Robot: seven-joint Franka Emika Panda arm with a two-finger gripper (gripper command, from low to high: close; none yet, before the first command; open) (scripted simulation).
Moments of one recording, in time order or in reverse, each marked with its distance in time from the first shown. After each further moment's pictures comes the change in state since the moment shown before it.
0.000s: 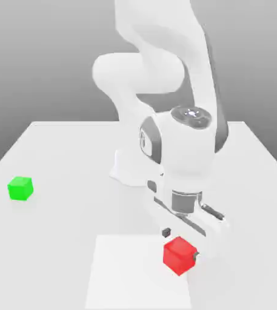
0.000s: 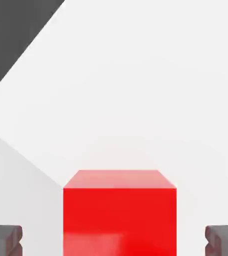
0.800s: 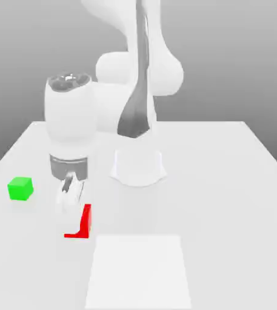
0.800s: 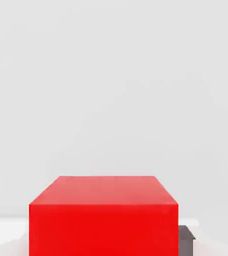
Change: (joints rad) arm -0.541 -0.340 -0.135 -0.088 0.159 -0.231 0.087
